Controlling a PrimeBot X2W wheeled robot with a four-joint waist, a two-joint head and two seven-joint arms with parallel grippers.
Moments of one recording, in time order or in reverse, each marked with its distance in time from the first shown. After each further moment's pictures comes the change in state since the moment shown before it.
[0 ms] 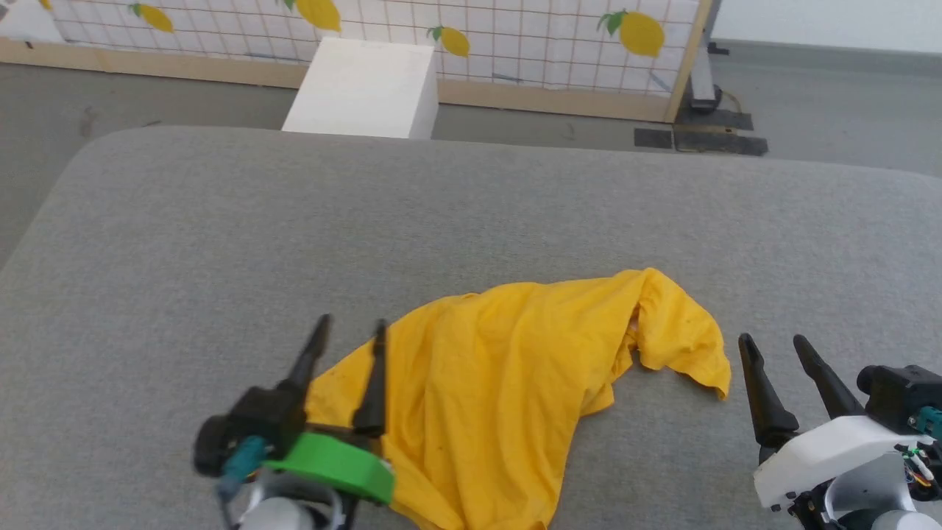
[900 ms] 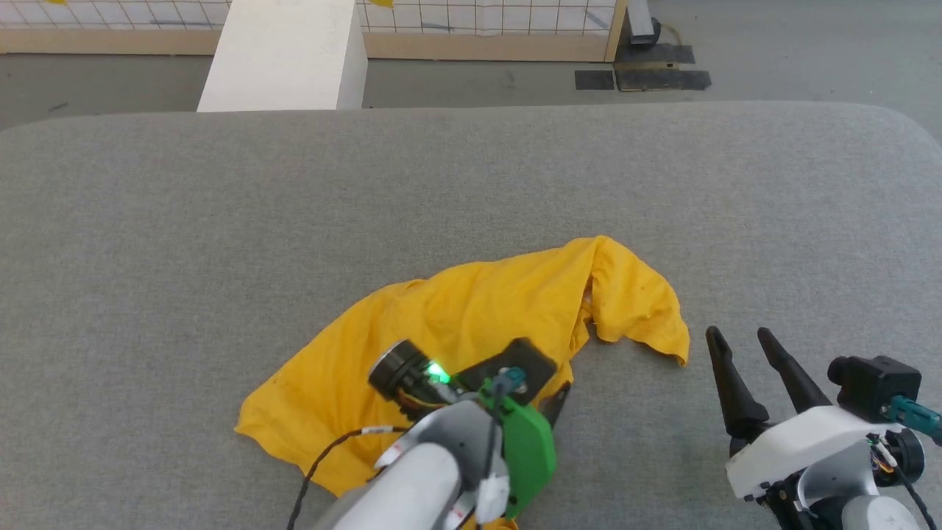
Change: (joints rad) left arm -0.317 0.040 -0.544 0.141 0.075 0.012 0.553; right arm -0.043 0.002 0.052 0.076 0.071 0.000 -0.036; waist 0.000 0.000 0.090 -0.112
